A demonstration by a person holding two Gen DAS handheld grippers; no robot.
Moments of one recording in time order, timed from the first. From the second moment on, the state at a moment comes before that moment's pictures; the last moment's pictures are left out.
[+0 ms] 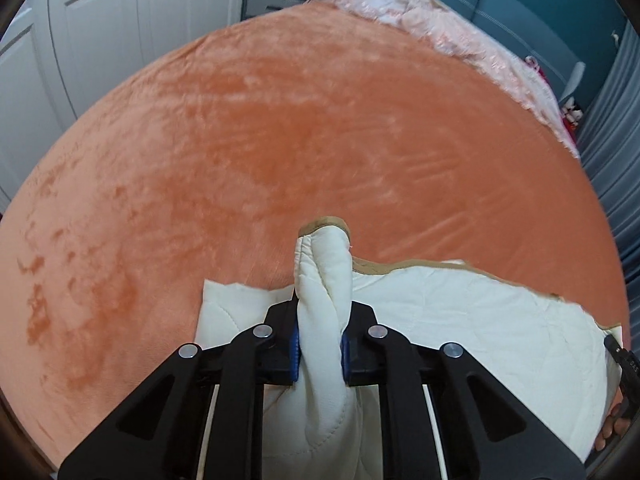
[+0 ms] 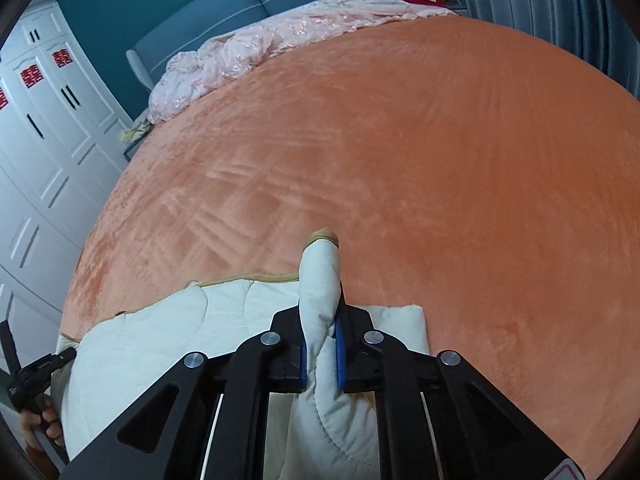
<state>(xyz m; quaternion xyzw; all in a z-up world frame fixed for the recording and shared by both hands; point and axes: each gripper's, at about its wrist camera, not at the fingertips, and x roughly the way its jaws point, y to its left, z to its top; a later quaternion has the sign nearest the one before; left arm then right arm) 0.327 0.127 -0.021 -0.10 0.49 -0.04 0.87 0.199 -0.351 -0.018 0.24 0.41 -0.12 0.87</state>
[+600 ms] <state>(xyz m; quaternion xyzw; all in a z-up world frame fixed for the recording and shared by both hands) 0.320 0.126 -0.057 -0.09 0.46 -0.03 0.88 0.201 -0.355 -0.063 0.26 0.42 -0.13 0.86</state>
